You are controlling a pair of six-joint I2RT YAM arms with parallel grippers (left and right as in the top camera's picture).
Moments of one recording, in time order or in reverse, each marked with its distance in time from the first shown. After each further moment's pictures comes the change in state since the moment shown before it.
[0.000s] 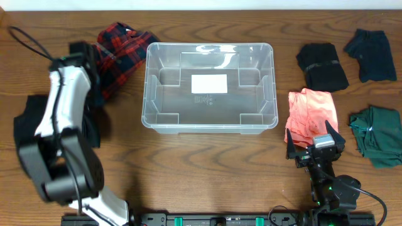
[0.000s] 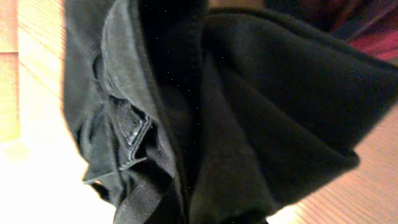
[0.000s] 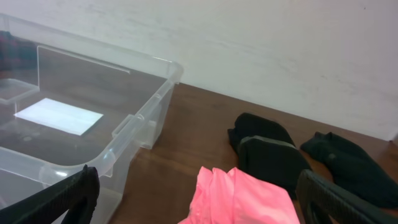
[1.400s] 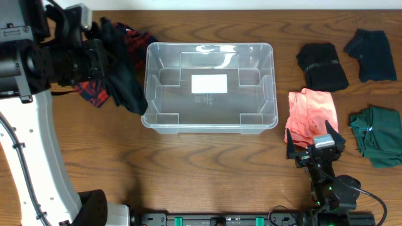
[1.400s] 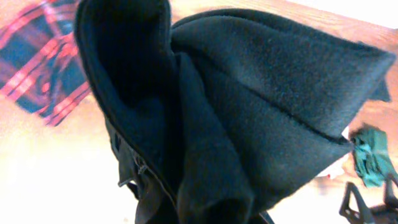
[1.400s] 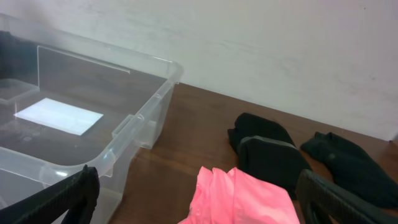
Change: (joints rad) left arm -0.079 -0.204 0.772 -0.488 0.864 0.175; right arm 0.000 0.000 0.000 0.000 0.000 0.000
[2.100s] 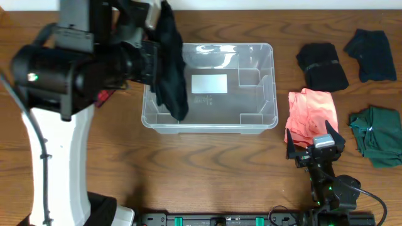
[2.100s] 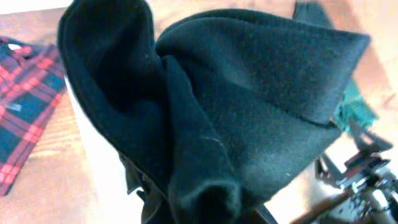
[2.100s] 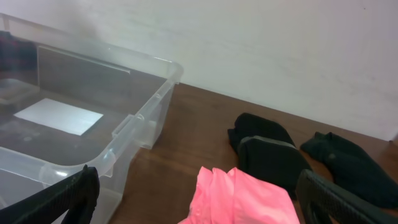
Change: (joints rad) left arm -0.374 0.017 0.100 0.052 -0.093 -0.020; right arm 0.000 0.000 0.000 0.000 0.000 0.000
